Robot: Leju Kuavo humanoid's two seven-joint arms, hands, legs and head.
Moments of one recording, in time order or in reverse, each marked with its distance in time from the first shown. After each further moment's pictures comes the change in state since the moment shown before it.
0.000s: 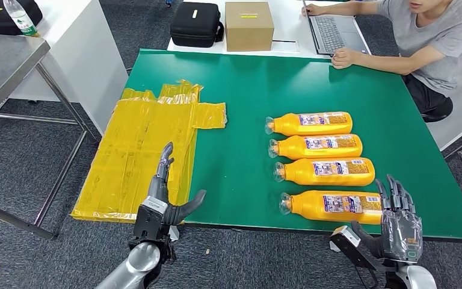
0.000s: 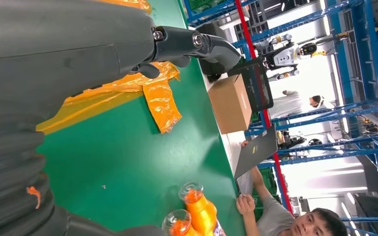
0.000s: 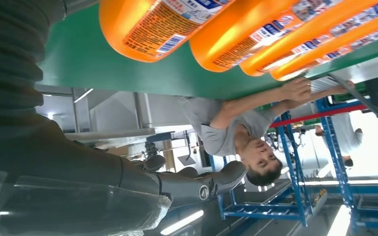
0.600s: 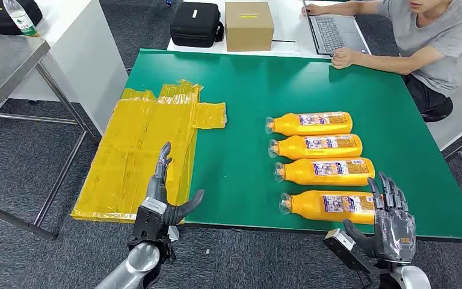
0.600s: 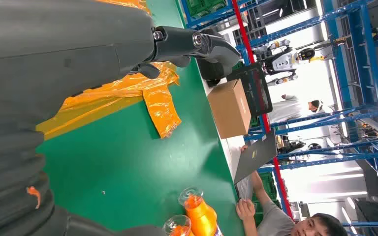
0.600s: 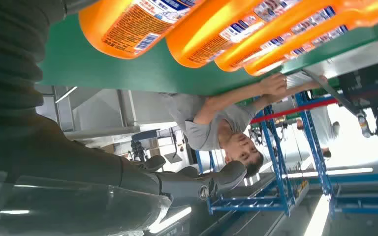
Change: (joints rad) left arm 0.002 0.006 -0.002 0.000 0.003 0.030 -0.012; right arm 0.019 0.011 0.033 -0.070 0.012 0.016 -0.005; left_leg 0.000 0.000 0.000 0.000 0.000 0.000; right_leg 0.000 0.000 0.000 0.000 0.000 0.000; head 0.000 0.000
